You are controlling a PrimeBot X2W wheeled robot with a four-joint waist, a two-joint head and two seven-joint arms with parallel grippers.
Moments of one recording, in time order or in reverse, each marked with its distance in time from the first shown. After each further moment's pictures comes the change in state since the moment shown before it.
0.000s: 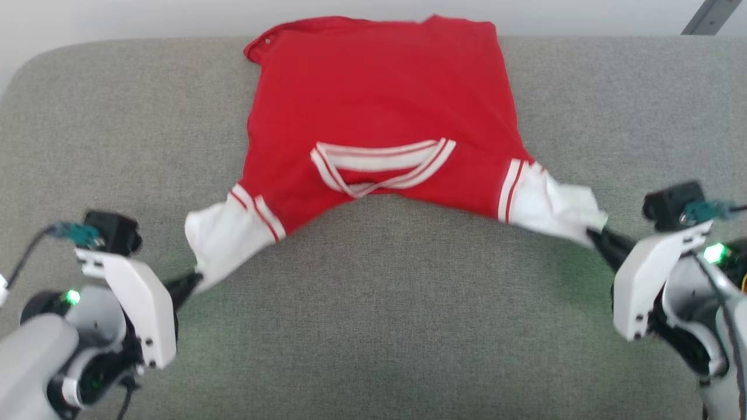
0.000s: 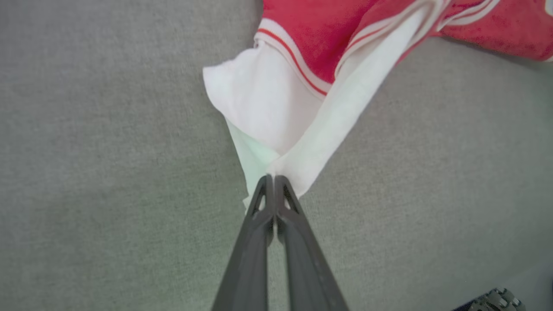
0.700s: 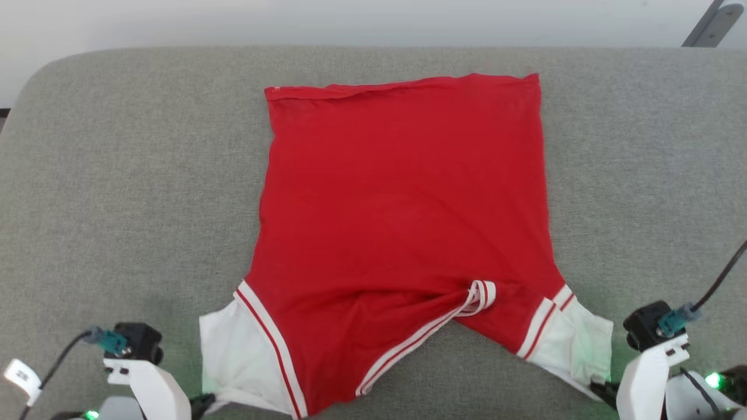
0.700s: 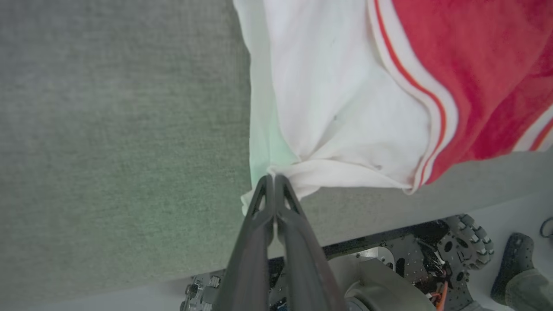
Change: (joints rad) left arm 0.252 0.042 -0.061 -0.110 -0.081 0.124 0.012; right arm 0.337 -0.045 -0.014 -0.188 0.073 0.000 0.344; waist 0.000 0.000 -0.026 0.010
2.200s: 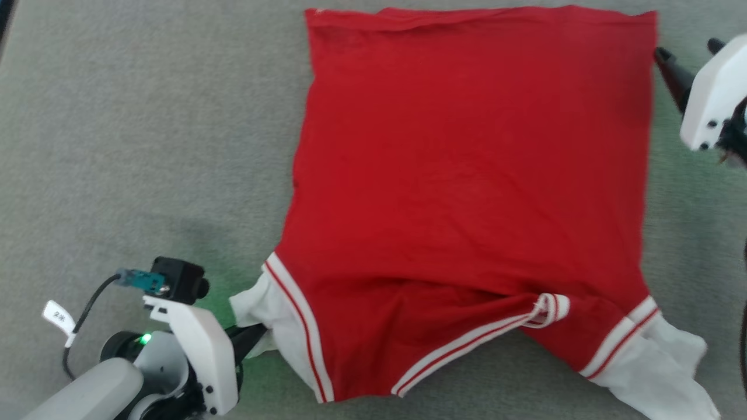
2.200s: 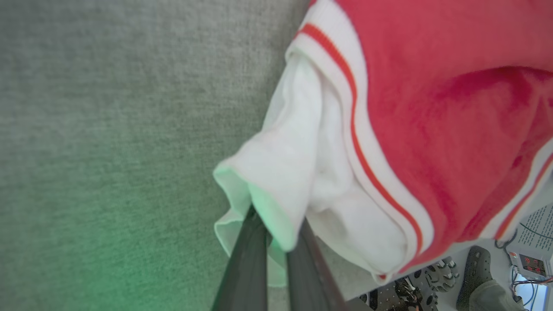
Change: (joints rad) left arm -0.134 -0.129 0.017 -0.006 0.048 -0.068 -0.055; right arm -0.825 0.113 -0.166 0.407 -0.222 0.000 -0.196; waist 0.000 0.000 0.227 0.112
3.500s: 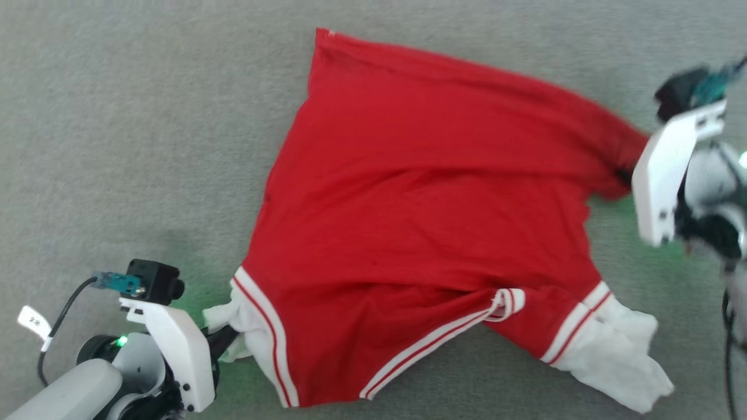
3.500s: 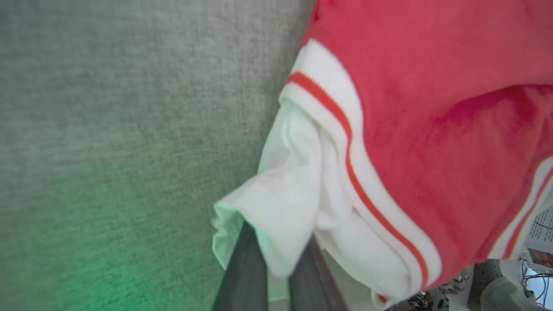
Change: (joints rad) left arm -0.007 -0.007 0.012 0.100 -0.004 -0.055 -0.034; right arm 0.088 -0.102 0.229 -0.010 0.178 0.000 0.251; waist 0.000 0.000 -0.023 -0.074
